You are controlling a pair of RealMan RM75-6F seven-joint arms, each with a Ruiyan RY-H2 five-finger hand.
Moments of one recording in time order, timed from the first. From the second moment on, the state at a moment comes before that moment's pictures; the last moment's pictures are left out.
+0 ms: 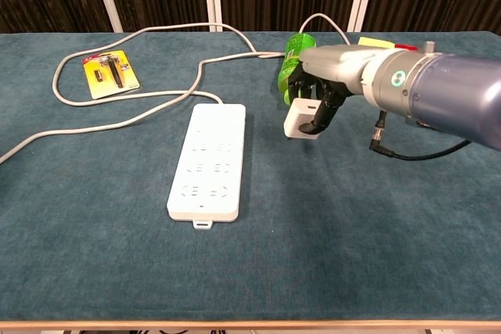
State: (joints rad) left arm 0.00 -1.08 -0.16 -1.66 1.33 1.59 0.04; right arm 1.00 -1.60 0.23 -1.67 -0.57 1.07 -0.79
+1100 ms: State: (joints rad) left arm 0.00 -1.08 -0.16 -1.67 1.33 1.59 0.05; right arm 1.33 -1.73 0.43 -1.48 -0.04 1.08 -0.96
